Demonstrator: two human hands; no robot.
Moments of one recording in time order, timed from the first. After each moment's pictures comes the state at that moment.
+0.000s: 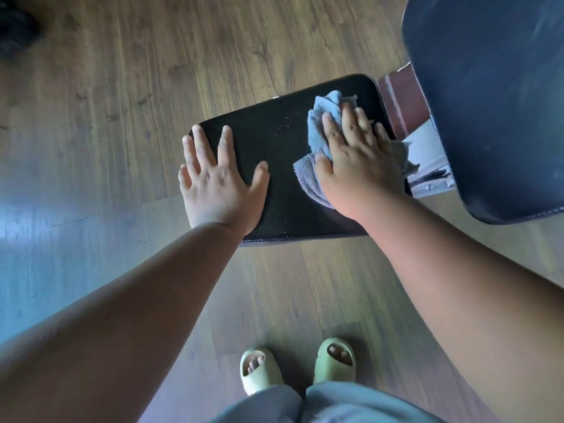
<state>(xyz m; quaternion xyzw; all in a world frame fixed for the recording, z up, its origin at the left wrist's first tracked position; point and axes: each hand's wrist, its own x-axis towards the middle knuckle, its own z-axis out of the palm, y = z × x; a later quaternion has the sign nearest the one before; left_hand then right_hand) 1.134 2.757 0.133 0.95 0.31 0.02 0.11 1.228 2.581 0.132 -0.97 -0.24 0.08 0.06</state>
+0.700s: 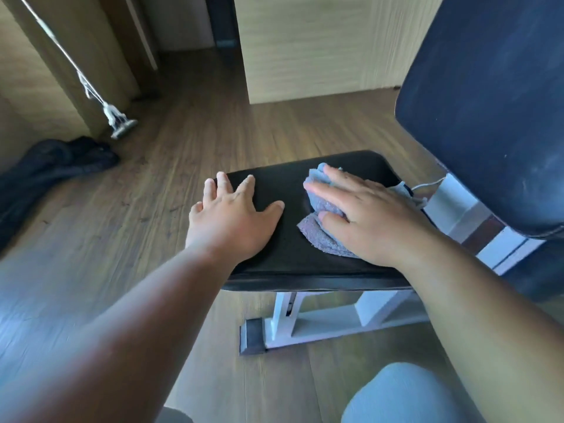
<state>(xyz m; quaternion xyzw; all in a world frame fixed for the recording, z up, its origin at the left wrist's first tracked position) 1.131 2.764 0.123 0.96 0.26 0.05 0.09 1.208 2.568 0.127 -0.91 -0.38 -0.01 0.14</state>
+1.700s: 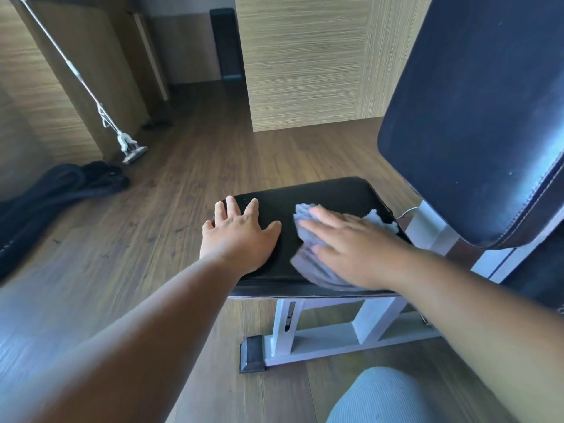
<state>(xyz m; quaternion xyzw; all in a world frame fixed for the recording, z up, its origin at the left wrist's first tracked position) 1.126 2.758 0.126 0.96 0.26 0.03 0.07 1.194 2.556 0.134 -0.90 -0.42 0.05 0.08</state>
